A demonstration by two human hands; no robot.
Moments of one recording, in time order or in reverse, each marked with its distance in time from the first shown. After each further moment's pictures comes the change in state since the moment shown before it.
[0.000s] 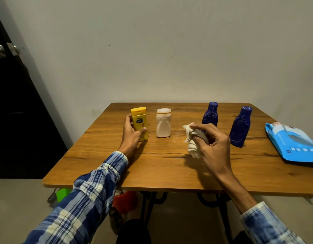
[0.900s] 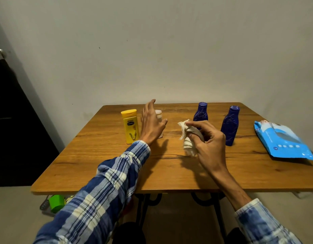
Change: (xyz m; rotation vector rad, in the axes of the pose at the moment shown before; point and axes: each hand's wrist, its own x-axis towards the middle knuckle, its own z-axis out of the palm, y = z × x) left_hand 0.012 0.043 0.090 0.476 -0.037 0.367; right_hand 0.007 -0.007 -0.012 0.000 0.055 -0.025
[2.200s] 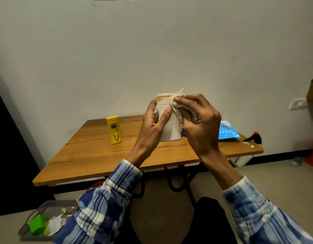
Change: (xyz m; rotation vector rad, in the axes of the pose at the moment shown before) left_hand -0.176 0.195 -0.105 -0.932 -0.301 0.210; right_hand -0.048 -0.170 -0.105 -0.340 0.246 -0.437
